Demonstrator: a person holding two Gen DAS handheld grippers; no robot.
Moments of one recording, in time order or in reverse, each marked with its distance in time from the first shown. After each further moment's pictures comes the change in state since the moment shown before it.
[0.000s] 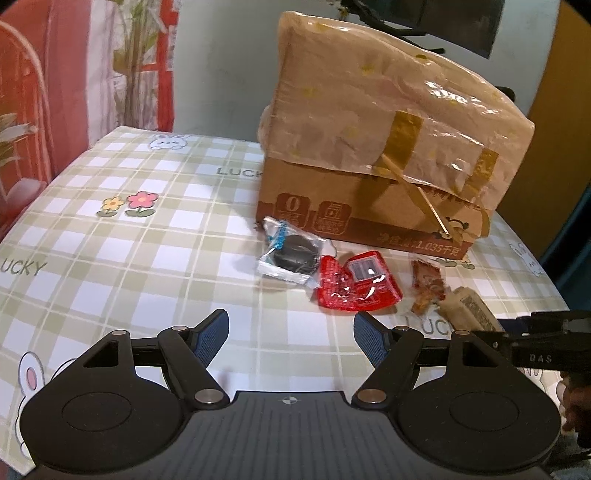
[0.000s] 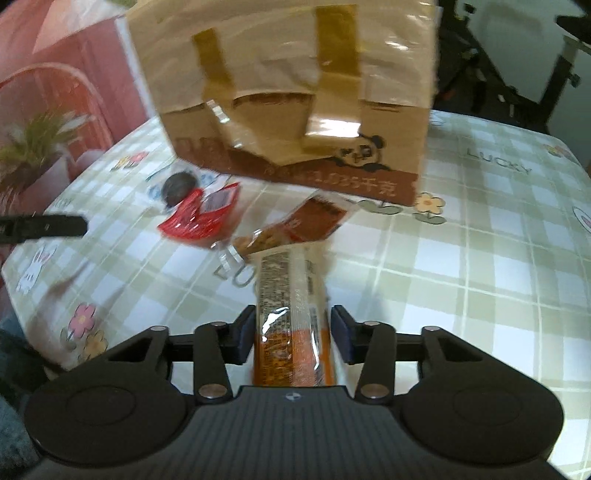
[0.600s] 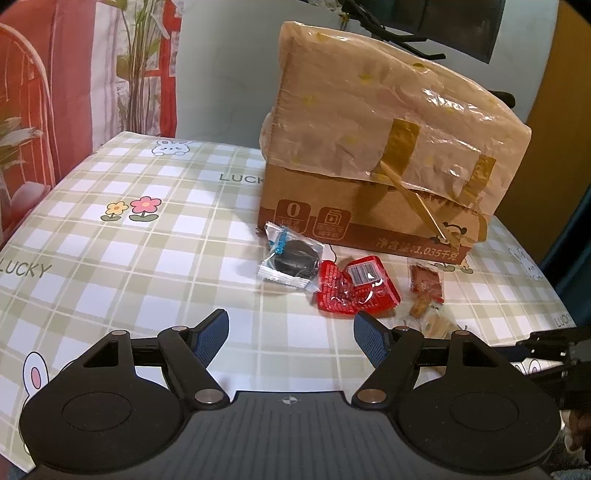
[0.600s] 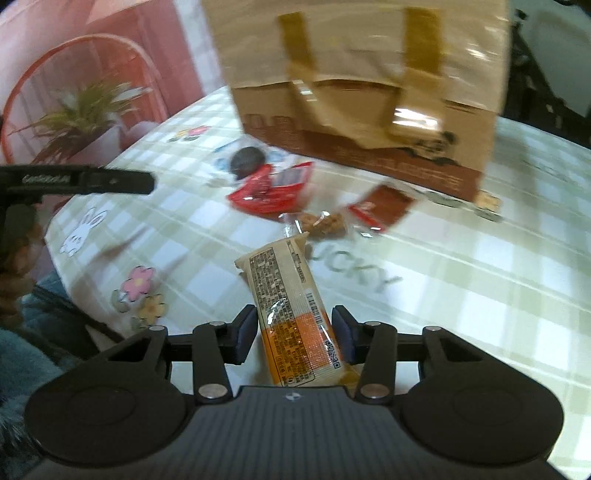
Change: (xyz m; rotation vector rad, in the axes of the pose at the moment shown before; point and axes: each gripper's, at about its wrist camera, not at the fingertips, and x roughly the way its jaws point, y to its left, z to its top) left arm -0.008 -0.001 -0.003 -0.008 -0.018 0.017; right arm -0.011 0.029 -0.011 -0.100 0.047 0.120
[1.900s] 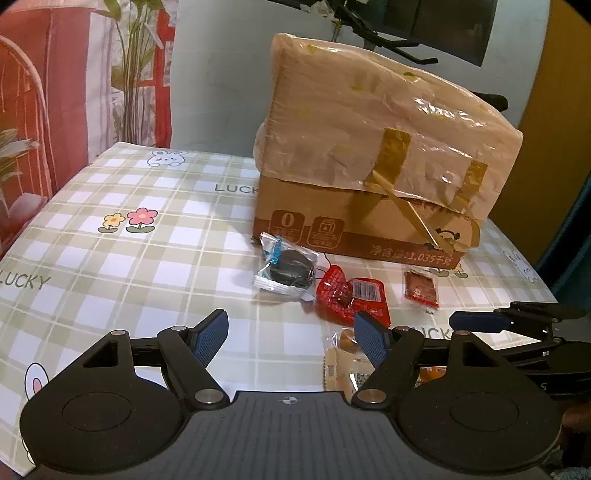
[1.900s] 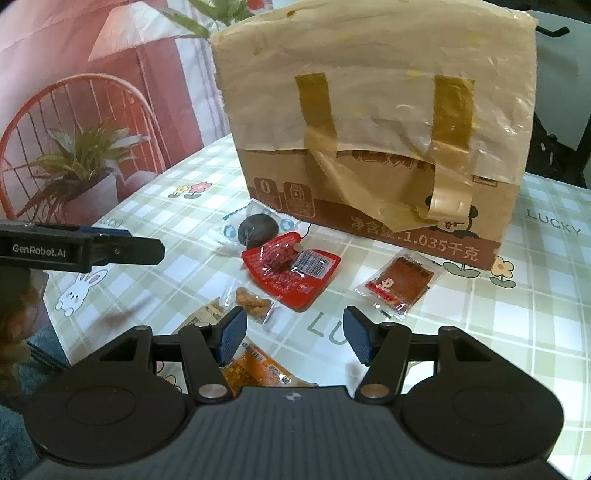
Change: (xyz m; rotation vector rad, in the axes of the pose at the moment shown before) left arm -0.004 -0.003 0.001 0.015 -0.025 -0.008; right arm 0.012 0.026 0.025 -0.010 -0.164 -0.012
